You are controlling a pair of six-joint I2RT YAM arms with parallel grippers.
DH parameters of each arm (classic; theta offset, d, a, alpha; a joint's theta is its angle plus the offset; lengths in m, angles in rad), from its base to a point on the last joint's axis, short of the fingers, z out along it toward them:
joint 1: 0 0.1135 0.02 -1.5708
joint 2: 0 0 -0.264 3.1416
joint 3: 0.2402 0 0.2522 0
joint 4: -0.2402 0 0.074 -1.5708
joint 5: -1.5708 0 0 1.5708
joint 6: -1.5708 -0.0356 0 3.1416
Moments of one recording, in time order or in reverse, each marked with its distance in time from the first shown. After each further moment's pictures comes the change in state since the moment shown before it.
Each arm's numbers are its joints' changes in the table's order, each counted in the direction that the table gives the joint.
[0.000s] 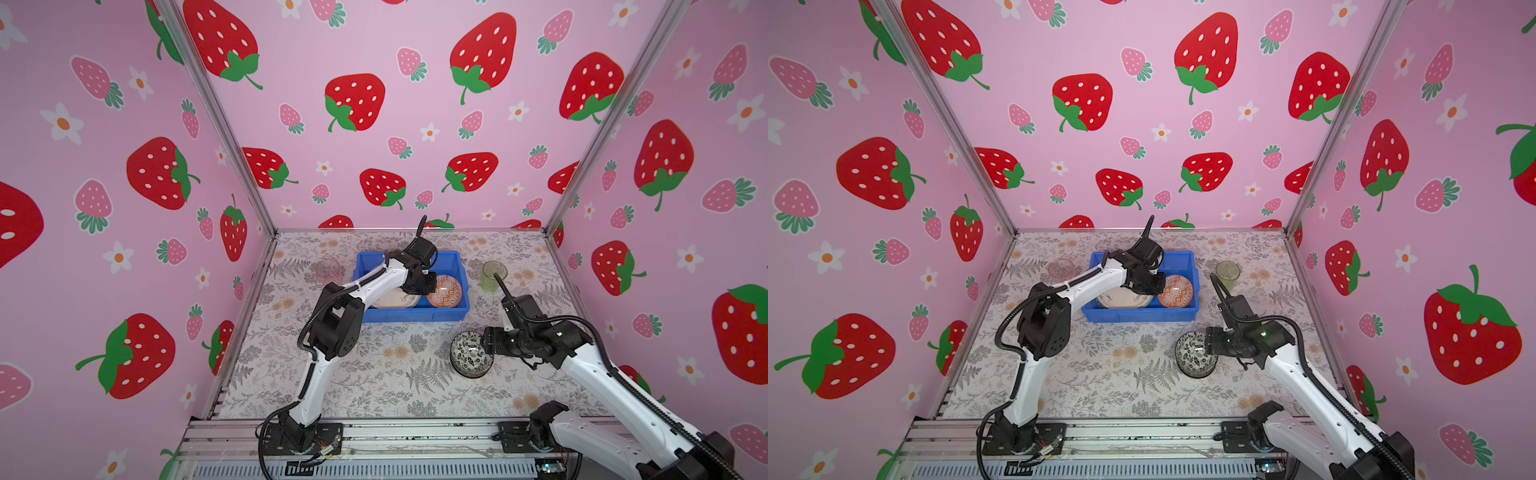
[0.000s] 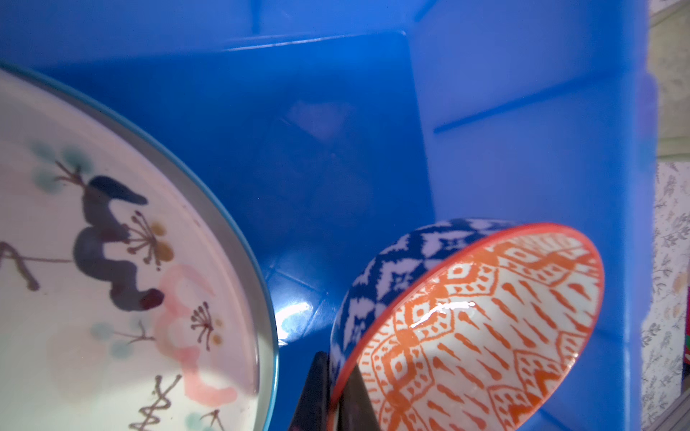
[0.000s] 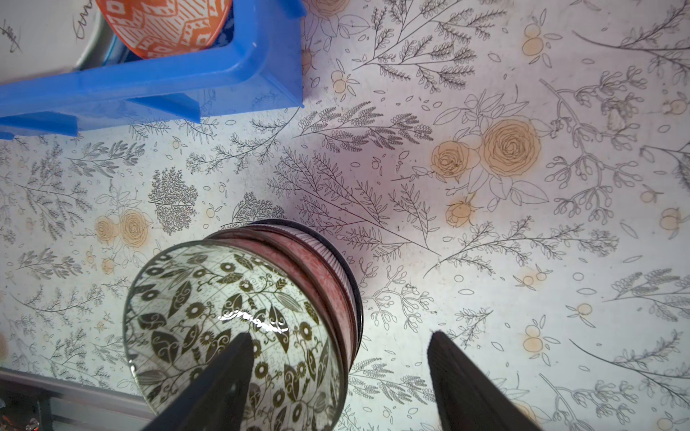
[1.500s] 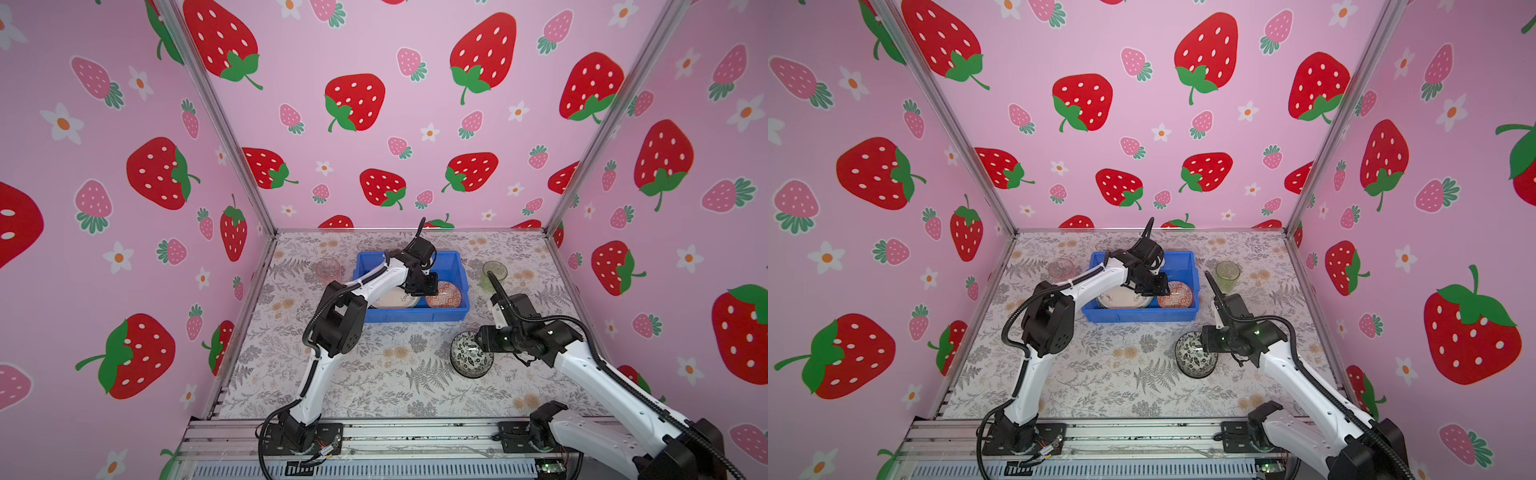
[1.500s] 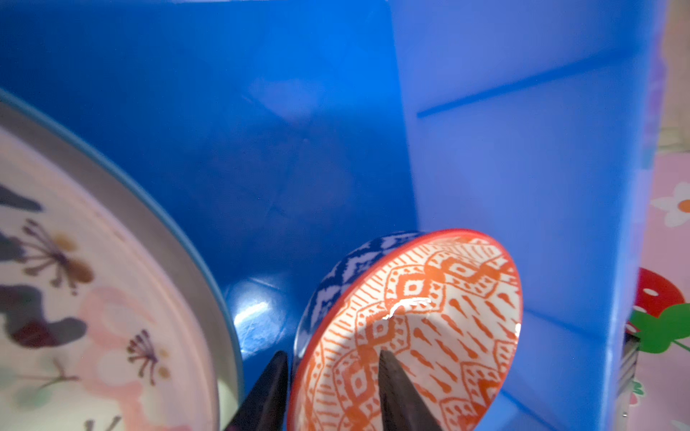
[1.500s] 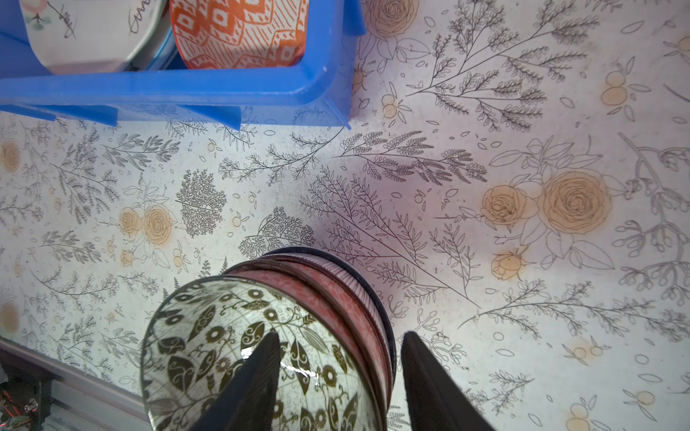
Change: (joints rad) left arm 0.013 0.037 0.032 -0.006 -0.121 0.013; right arm -0.001 0.044 -0.048 0.153 0.085 0.090
